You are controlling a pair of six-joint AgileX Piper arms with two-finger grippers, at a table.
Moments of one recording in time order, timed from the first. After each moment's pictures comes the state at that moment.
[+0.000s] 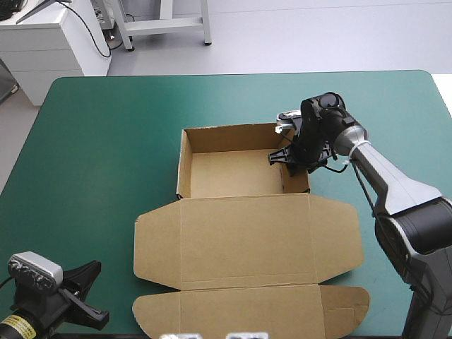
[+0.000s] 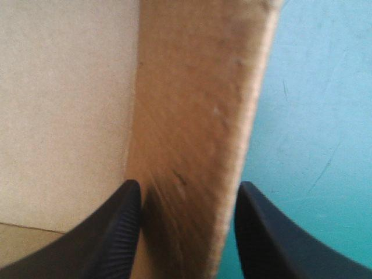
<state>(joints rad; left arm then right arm) -0.43 0.19 -0.54 -0.02 0.93 -0.01 0.35 1.91 -1.69 0.02 1.23 0.14</state>
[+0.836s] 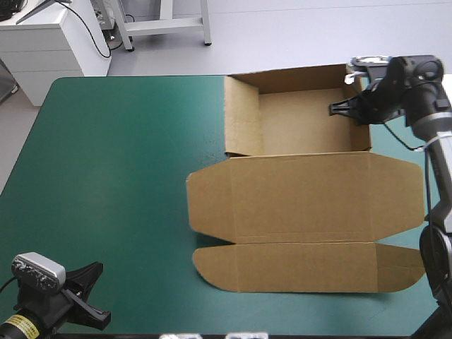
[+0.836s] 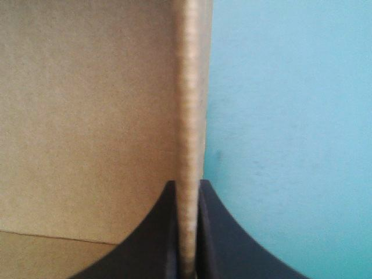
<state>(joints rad) -0.43 0.19 -0.52 -0.02 0.92 -0.01 0.05 1.74 -1.85 0.04 1.24 0.01</state>
